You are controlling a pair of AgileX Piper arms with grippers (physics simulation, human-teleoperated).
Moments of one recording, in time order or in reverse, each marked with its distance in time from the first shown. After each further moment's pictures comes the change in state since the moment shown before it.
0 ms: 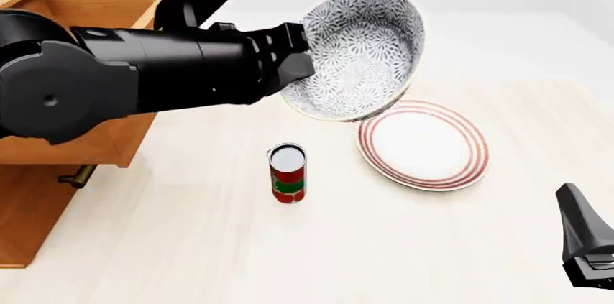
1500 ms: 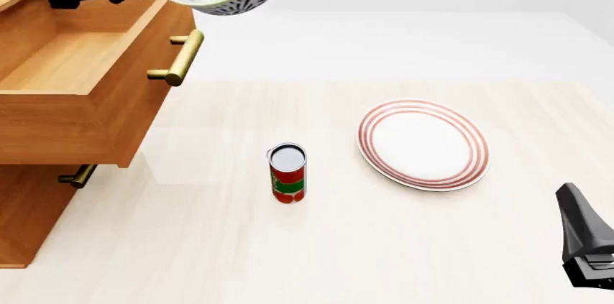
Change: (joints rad) left arm 0.311 -0.105 -0.257 0.335 0.123; right arm 0.000 0.000 0.000 0.000 0.000
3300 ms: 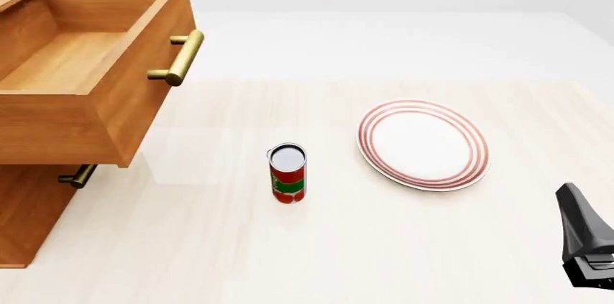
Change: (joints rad) left arm 0.493 -0.114 -0.035 0.170 -0.019; right arm 0.000 0.000 0.000 0.000 0.000
